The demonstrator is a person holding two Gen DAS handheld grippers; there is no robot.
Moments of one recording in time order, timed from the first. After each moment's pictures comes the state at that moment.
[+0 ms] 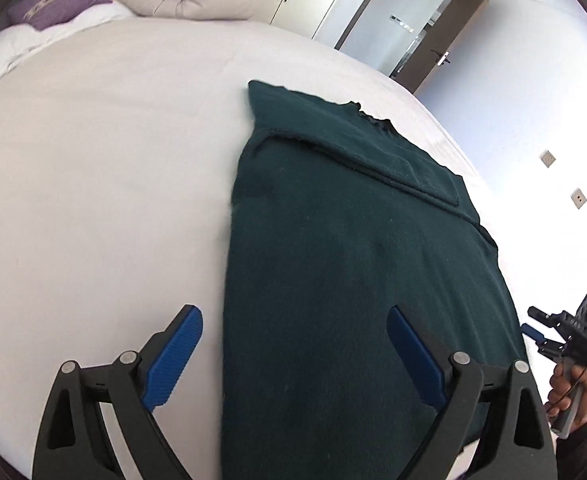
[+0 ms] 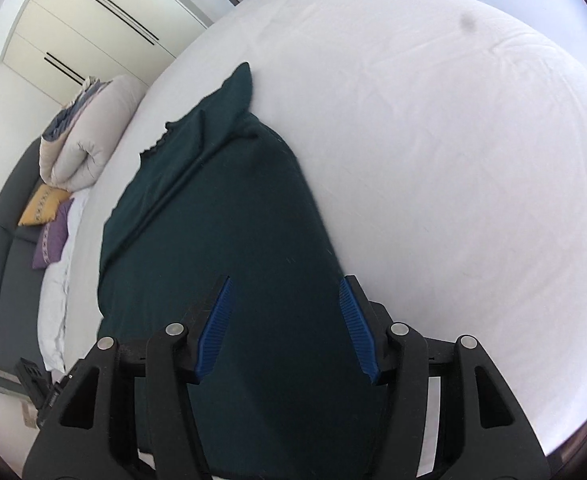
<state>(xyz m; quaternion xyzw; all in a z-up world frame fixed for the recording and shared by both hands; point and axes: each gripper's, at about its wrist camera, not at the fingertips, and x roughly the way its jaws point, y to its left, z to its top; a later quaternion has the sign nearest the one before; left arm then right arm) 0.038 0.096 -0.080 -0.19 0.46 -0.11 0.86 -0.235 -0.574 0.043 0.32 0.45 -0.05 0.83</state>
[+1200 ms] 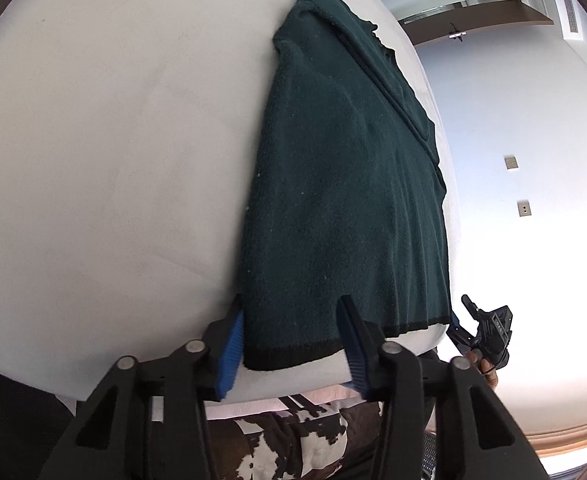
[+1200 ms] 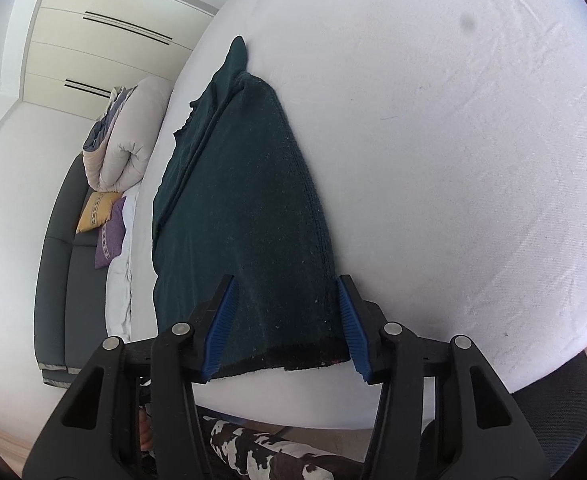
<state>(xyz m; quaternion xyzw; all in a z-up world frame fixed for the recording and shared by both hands) -0.014 0.134 -0.121 -0.33 0.59 -0.21 0.71 -0.336 -0.601 0.024 0.44 0.45 0.04 0.77</state>
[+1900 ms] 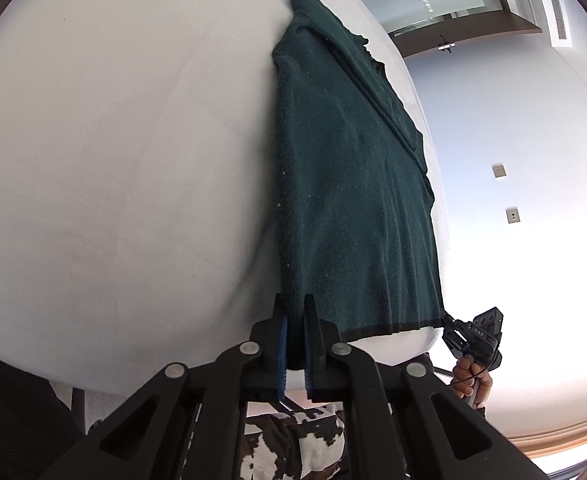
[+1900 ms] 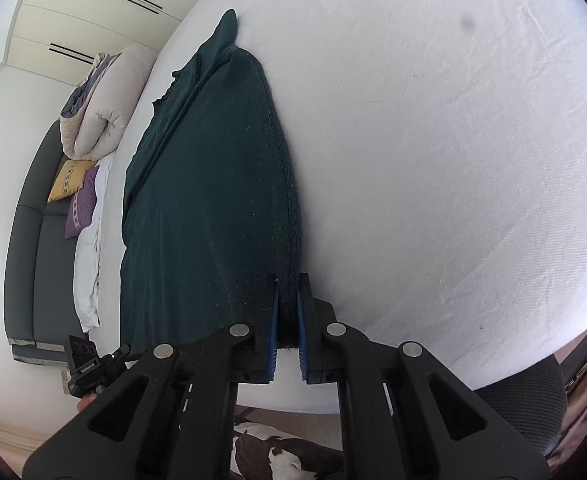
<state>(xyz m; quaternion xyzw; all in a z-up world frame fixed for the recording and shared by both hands) -0.028 0.149 -0.113 -0.35 0.55 -0.22 0.72 -0.330 -0.589 0.023 0.38 0.50 0.03 0.78</state>
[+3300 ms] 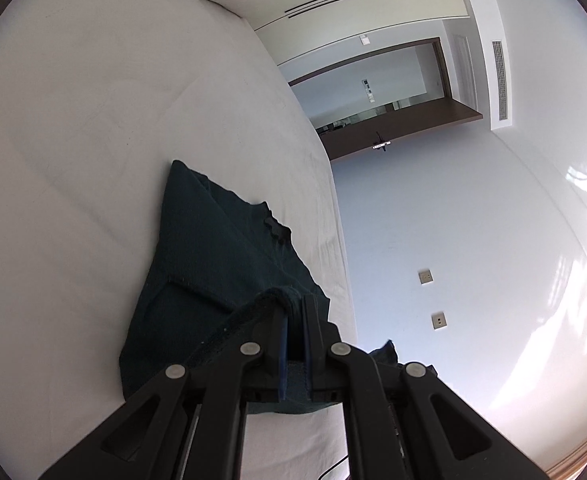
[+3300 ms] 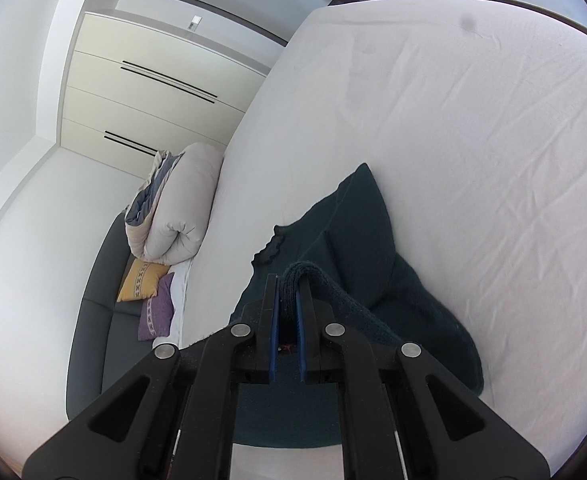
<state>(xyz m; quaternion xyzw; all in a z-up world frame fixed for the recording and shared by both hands) 0.204 0.170 -0.014 -0.47 0.38 -0.25 0.76 -0.063 -0.614 0.125 0.48 0.33 0.06 0.81</state>
